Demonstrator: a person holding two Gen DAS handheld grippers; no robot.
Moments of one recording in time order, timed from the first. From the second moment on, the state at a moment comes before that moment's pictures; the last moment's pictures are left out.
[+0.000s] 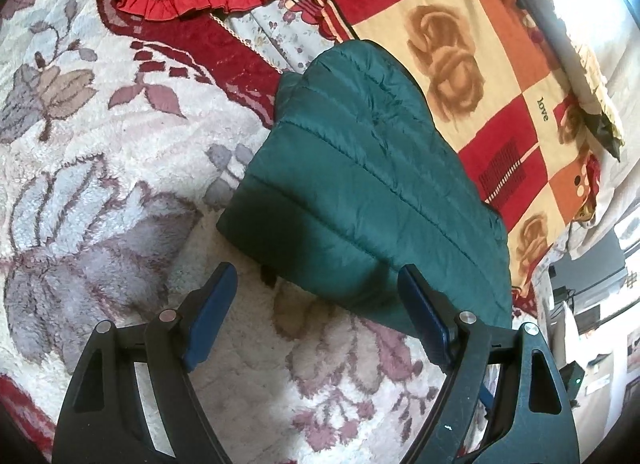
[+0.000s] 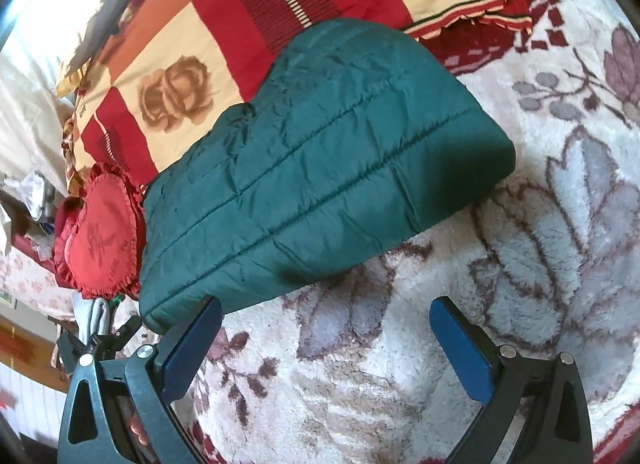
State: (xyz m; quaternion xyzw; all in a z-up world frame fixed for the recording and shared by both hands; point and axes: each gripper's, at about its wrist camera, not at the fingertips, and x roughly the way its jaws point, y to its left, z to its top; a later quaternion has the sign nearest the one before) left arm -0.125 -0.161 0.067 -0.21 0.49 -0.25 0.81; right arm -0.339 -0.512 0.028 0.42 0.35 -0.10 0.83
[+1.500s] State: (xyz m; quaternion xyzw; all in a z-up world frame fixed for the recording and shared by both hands) left arm -0.084 -0.177 0.044 -0.32 0.51 -0.20 0.77; right arm -0.270 -0.544 0.009 0.48 0.27 -0.11 0.83
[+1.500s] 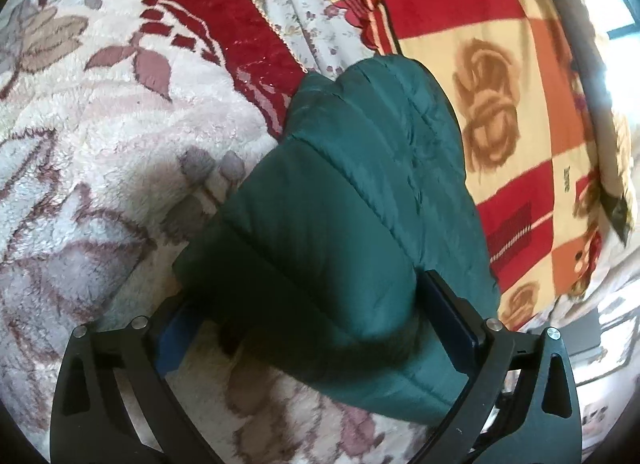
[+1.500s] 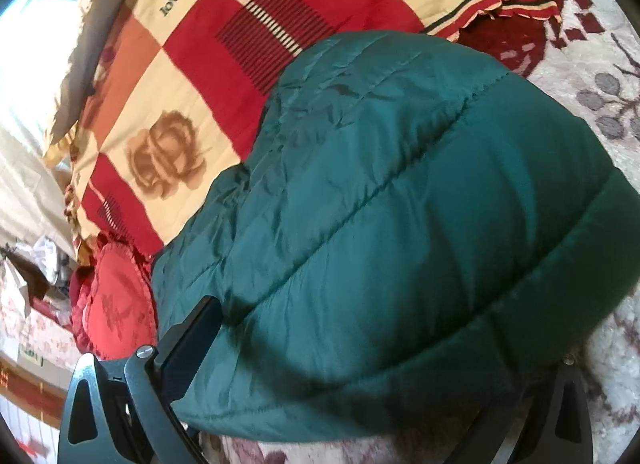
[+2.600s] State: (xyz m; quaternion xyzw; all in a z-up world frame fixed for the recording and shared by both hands) left arm -0.226 -0.095 0.109 -0.20 0.49 -0.27 0.80; right arm -0.413 -0.446 0.076 0.36 0.31 -0.10 0.88
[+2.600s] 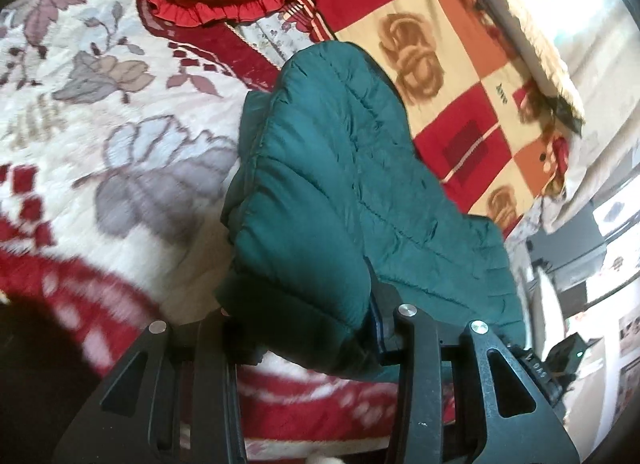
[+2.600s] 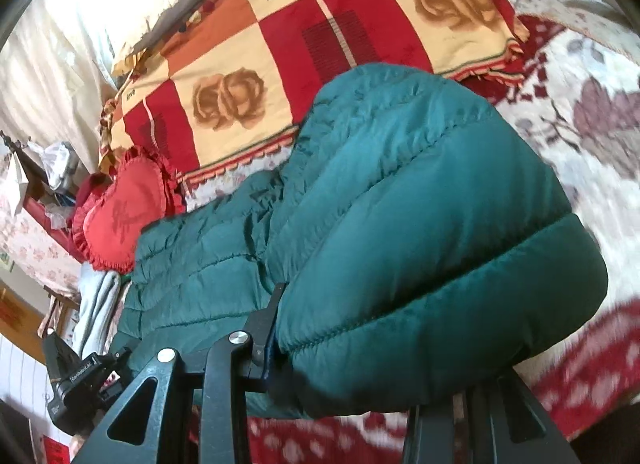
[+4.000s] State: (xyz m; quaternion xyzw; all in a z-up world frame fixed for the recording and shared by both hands) left arm -0.202 -0.149 0.137 -0.01 0.41 -0.20 0.89; right arm -0.360 -0.415 0.123 0.17 0.34 -0.12 0.92
